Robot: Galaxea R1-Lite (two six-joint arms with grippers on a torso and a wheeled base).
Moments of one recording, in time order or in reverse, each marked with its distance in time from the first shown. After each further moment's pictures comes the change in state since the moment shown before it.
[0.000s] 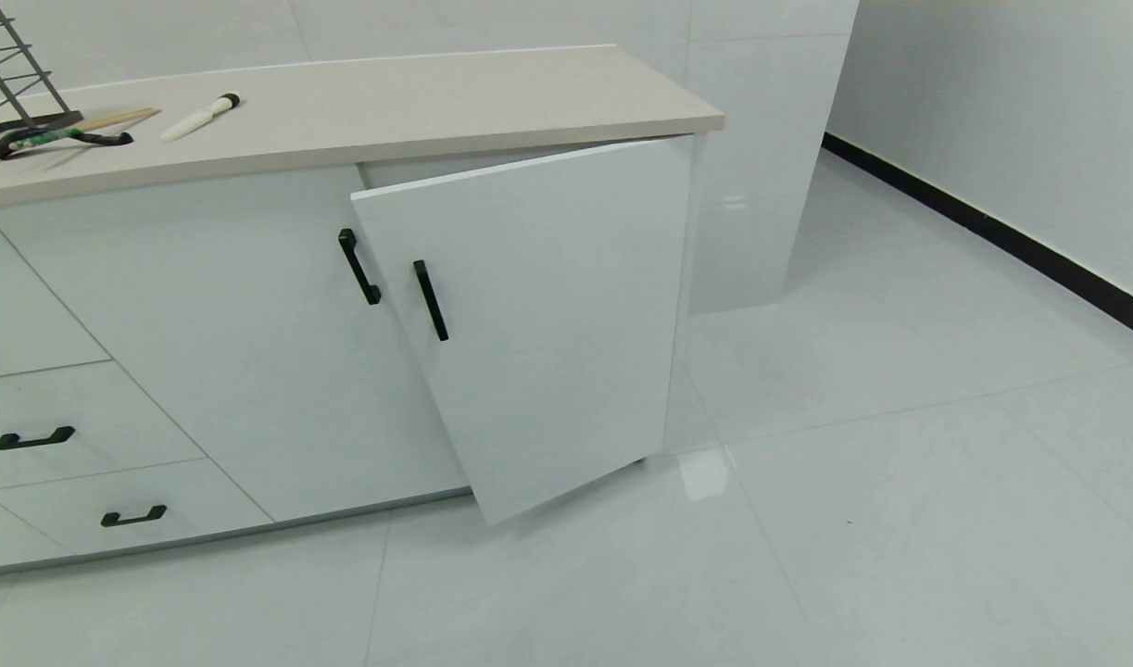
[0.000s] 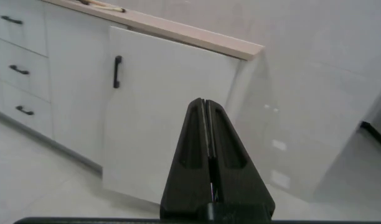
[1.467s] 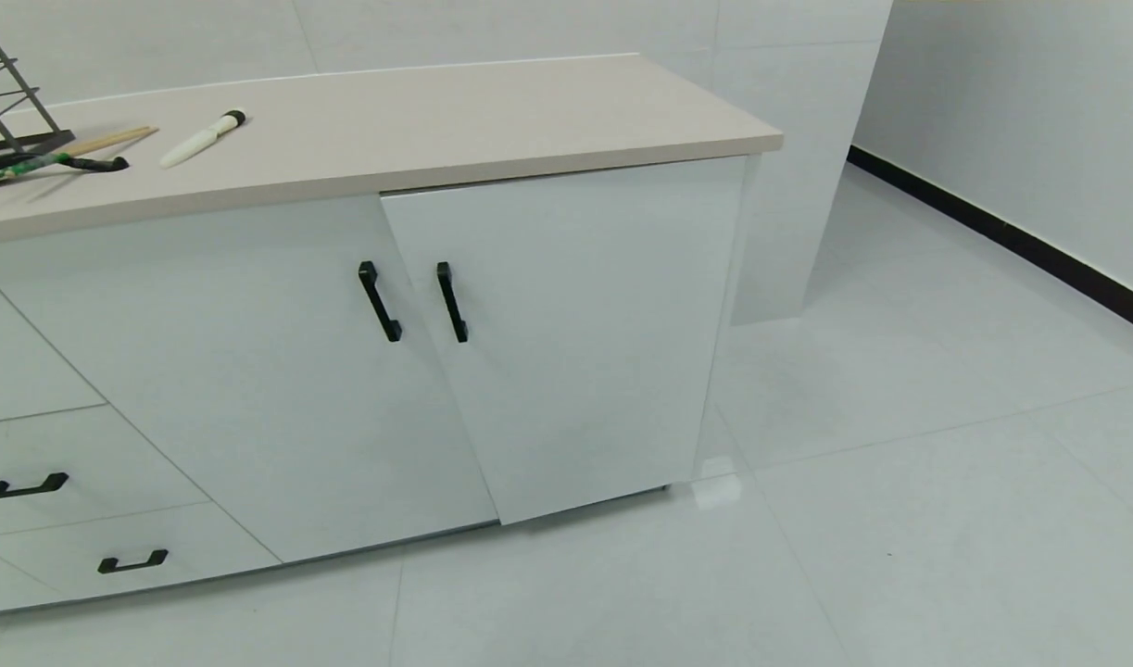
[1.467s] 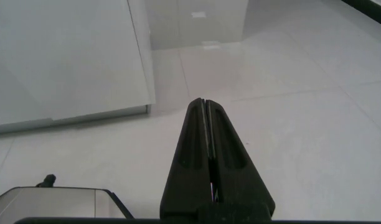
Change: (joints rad) left arm 0.000 0.000 0.000 -0.001 0.000 0.027; right arm -0.273 -0.869 0.063 1.266 -0.356 0.187
